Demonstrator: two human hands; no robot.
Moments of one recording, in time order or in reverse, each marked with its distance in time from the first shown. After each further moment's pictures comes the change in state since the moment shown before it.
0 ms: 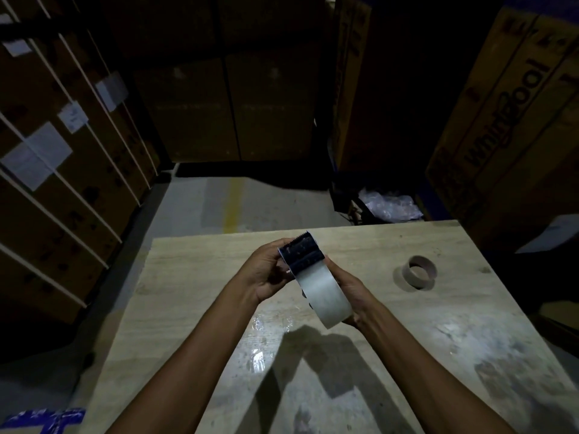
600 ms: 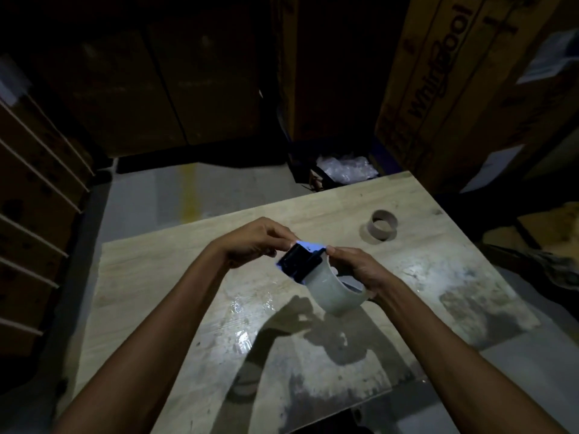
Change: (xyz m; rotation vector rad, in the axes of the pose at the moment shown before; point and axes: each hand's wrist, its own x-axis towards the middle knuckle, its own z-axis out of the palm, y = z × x) left_hand 0.022 0.007 0.011 0.796 -0.524 -0.008; right_hand -0.049 0.010 -0.056 -0.100 0.137 -0.231
